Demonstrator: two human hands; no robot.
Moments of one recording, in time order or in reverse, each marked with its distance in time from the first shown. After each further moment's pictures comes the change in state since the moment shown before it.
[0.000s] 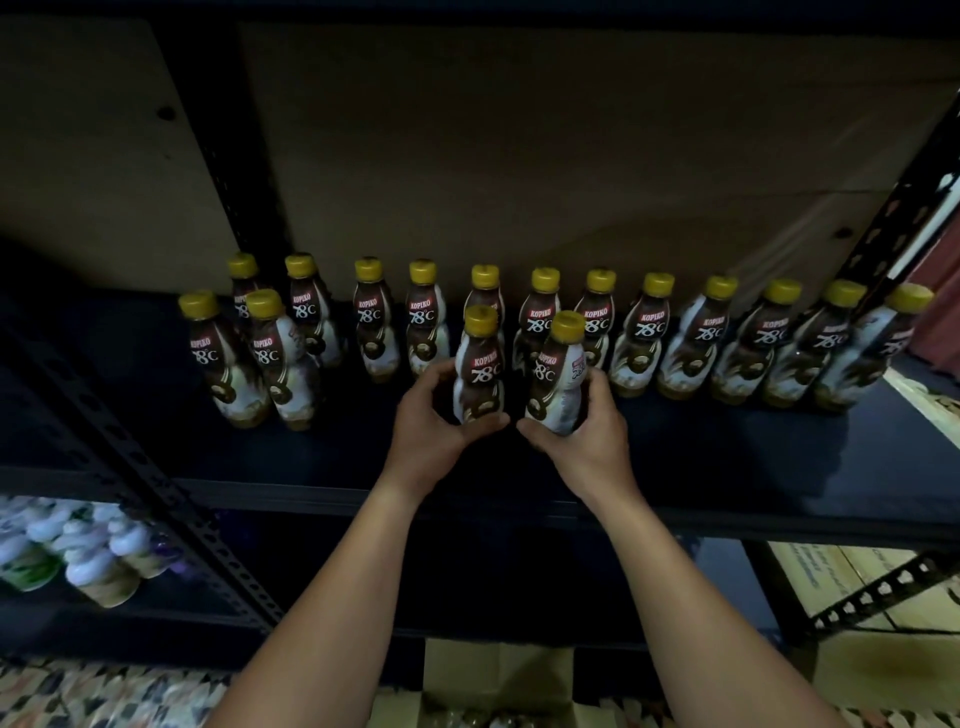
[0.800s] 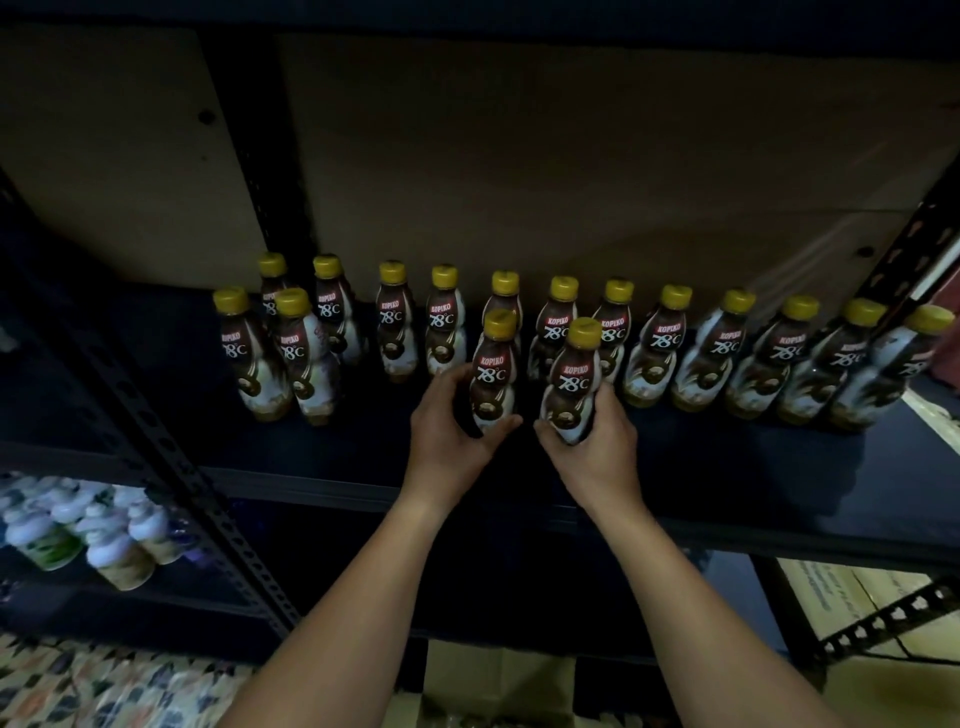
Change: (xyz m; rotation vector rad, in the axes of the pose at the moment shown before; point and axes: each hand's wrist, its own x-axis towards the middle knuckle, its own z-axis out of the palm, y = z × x) left_hand -0.014 0.001 0.007 0.254 0.161 0.141; right_hand -0.006 -0.005 0.005 -0.126 0.065 -0.126
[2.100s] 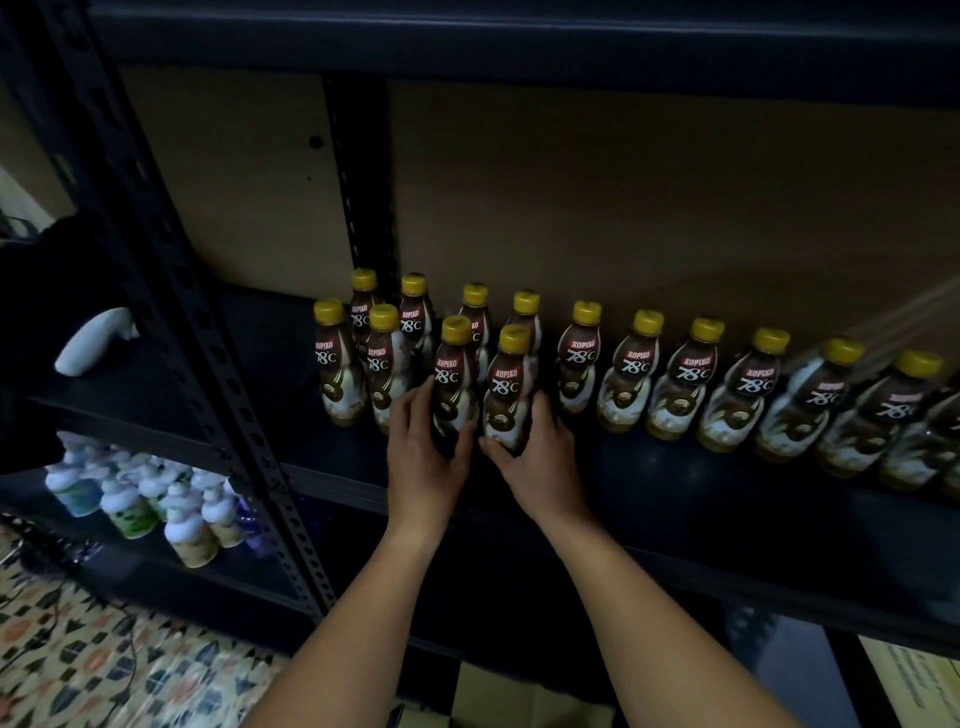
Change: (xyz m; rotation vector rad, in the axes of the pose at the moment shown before) left_hand -0.004 -0.036 -0.069 0.356 0.350 0.061; right_hand 0.001 -0.050 0.105 -0.022 -0.273 -0.049
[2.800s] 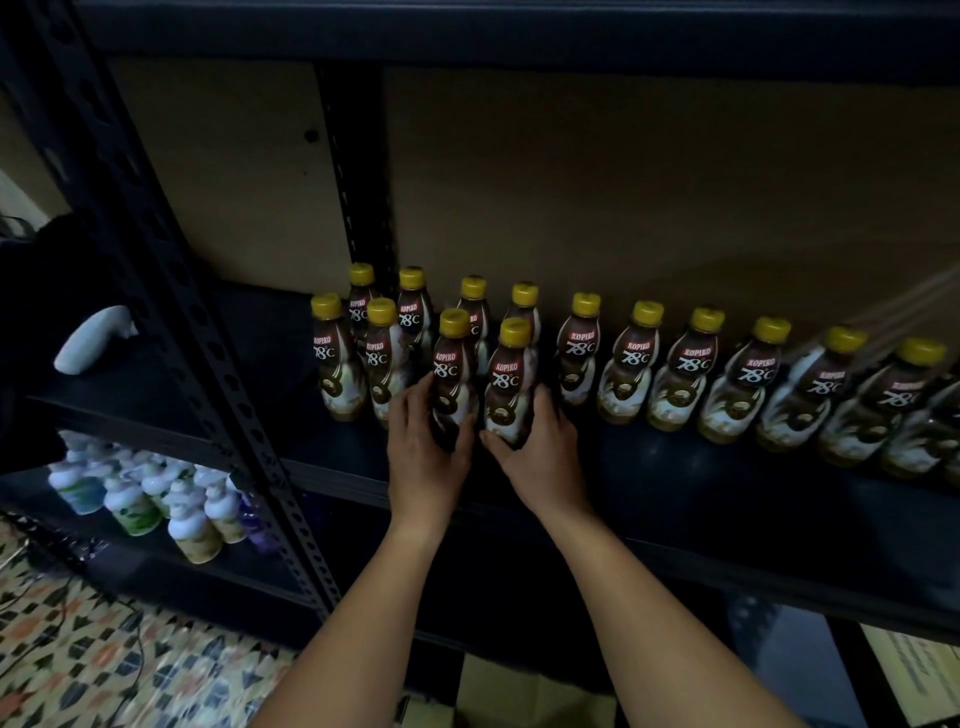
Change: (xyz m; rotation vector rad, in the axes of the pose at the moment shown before) left_hand -0.003 0.003 0.001 -0.002 0.028 0.001; right_hand -0.001 0.001 0.001 0.000 0.025 0.024
